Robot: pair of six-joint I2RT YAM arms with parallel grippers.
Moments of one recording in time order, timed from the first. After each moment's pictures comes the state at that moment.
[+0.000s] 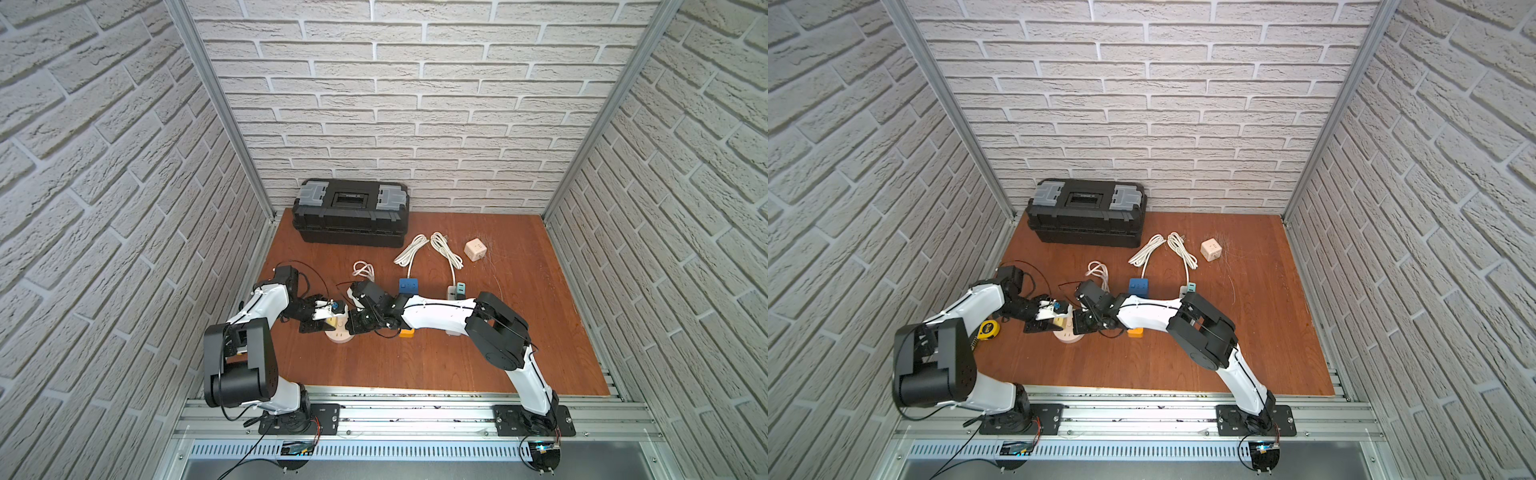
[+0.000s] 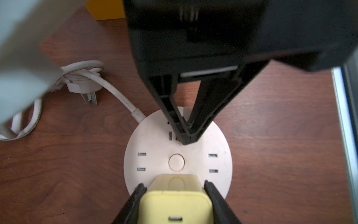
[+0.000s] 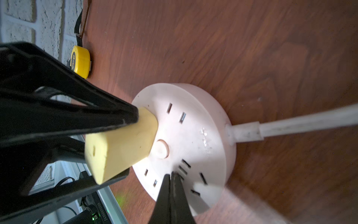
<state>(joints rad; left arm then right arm) 0.13 1.48 0.84 -0.88 0.61 1.76 0.97 2.18 1.54 -0.23 -0.24 0.77</state>
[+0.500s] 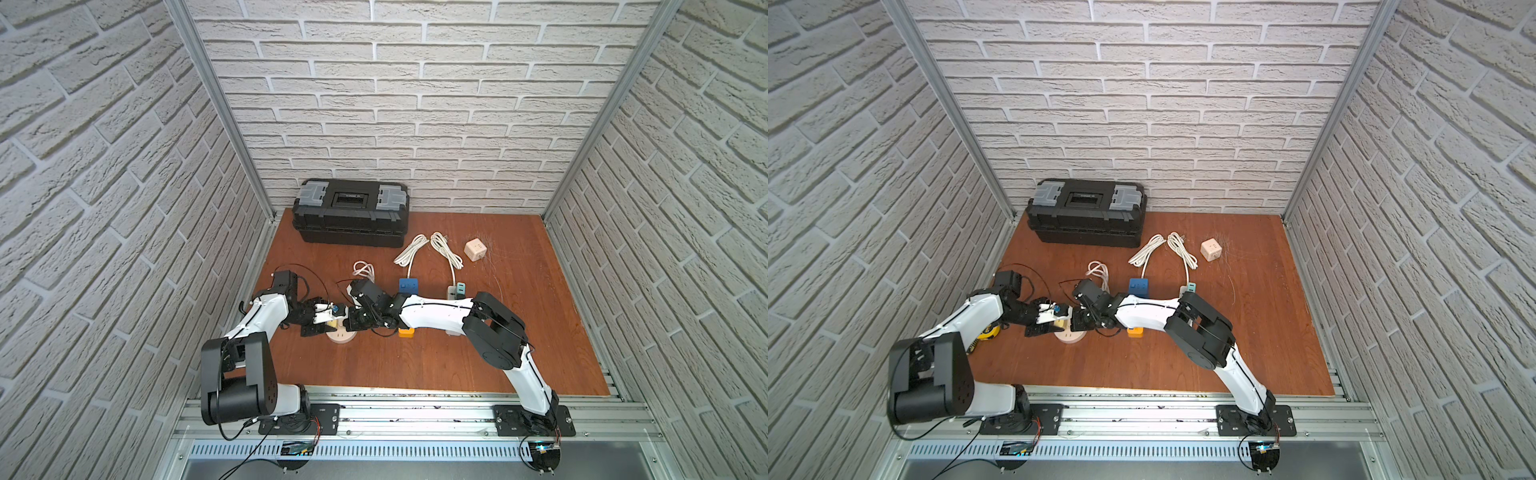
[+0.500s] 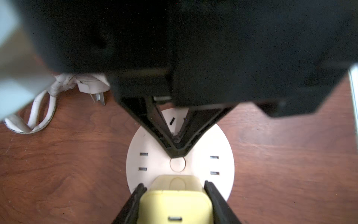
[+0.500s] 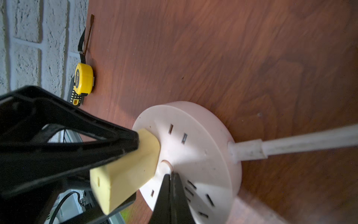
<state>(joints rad) 0.13 1.38 0.74 -0.77 0.64 1.70 0.97 2.20 1.56 -0.21 -0.20 0.83</state>
